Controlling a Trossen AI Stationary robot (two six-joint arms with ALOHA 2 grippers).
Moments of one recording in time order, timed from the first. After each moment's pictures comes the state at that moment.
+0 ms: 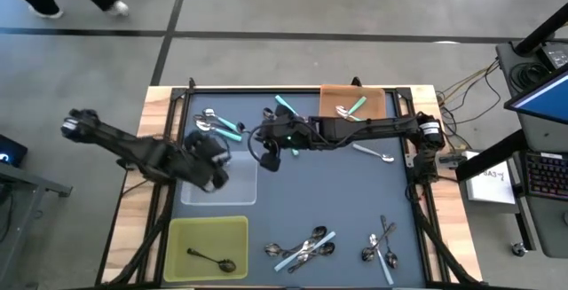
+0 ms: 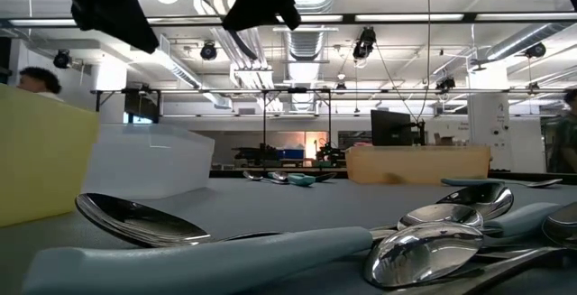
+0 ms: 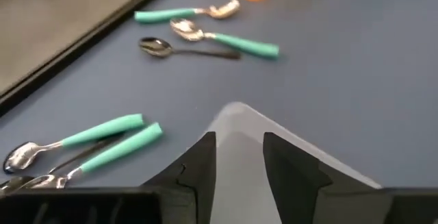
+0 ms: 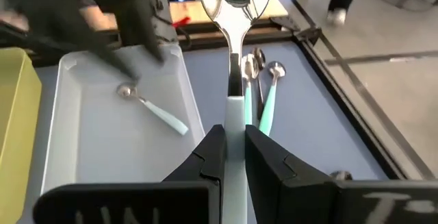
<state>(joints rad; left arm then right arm) -0.36 0.97 0.86 -0.87 -0.69 -0.80 -0.02 1.90 1.72 -0.36 0.24 0.04</state>
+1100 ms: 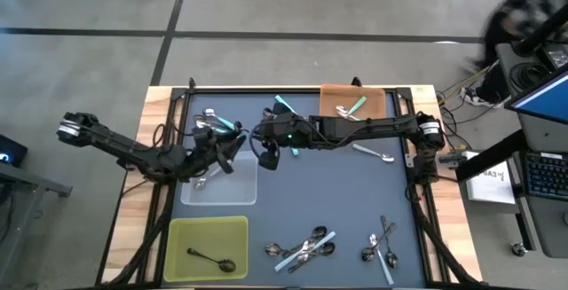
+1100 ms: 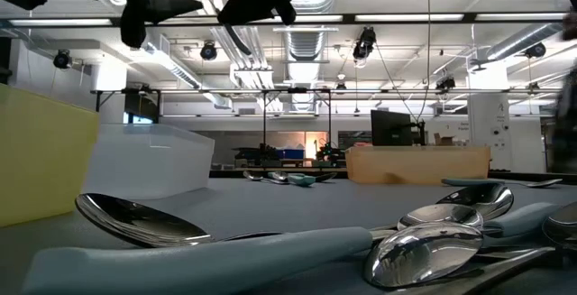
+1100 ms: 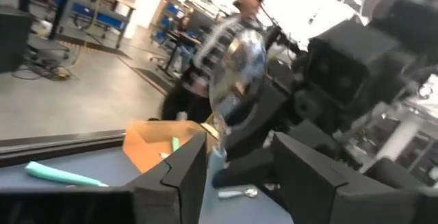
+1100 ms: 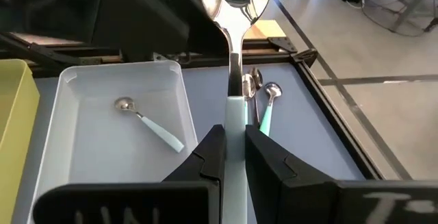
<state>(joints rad) -0.28 0.96 0.40 0.73 -0.85 -0.40 -0.03 1.90 1.71 -0.28 0.24 -0.03</state>
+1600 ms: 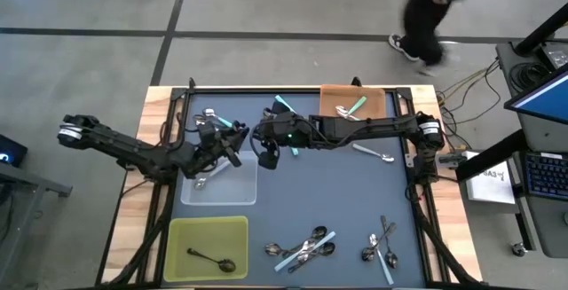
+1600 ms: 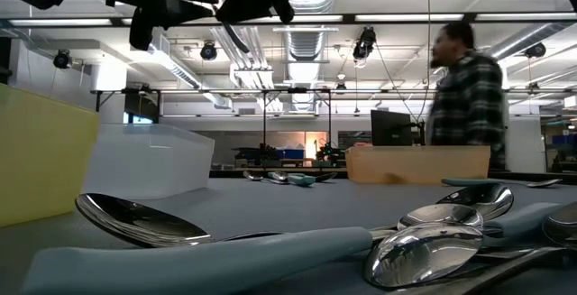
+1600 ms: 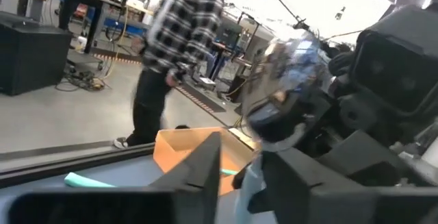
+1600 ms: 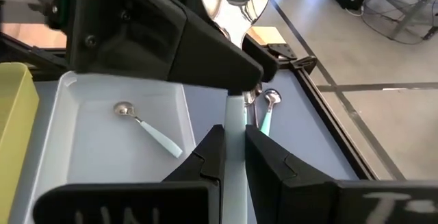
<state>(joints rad) -0.20 1.02 0.44 0.71 -0.88 -0.36 -0.03 1.90 1.71 -0.26 0.23 -0.05</state>
